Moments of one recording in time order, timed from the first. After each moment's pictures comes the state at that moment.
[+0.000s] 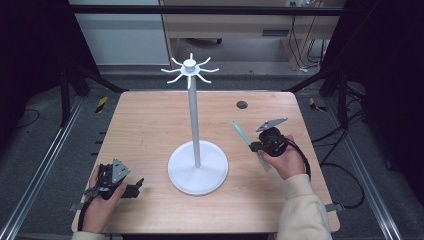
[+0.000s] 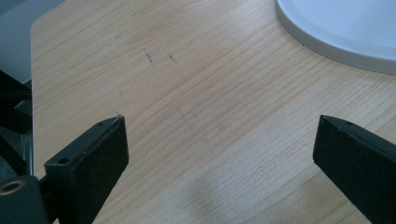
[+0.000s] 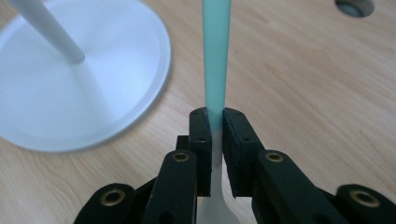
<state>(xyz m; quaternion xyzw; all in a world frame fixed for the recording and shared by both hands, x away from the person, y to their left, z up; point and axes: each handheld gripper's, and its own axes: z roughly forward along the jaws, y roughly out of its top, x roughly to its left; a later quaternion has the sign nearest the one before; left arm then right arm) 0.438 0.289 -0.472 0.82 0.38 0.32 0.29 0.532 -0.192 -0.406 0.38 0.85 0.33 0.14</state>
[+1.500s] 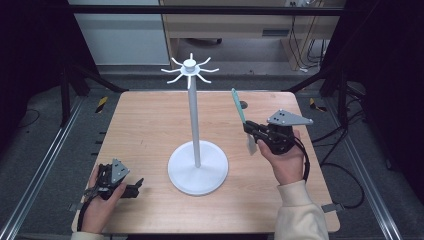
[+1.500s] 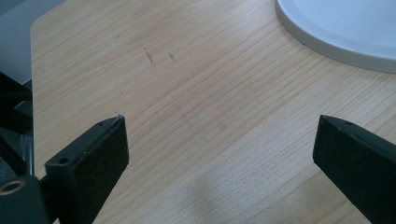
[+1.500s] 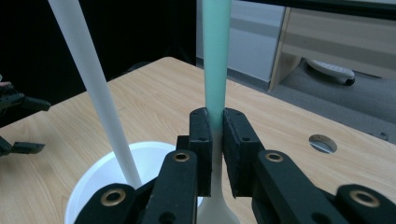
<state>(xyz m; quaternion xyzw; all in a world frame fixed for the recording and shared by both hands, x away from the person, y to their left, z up) 0.437 0.290 -0.472 0.82 0.38 0.32 0.29 0.482 -0.177 -0.329 0.34 0.74 0.53 0.23</state>
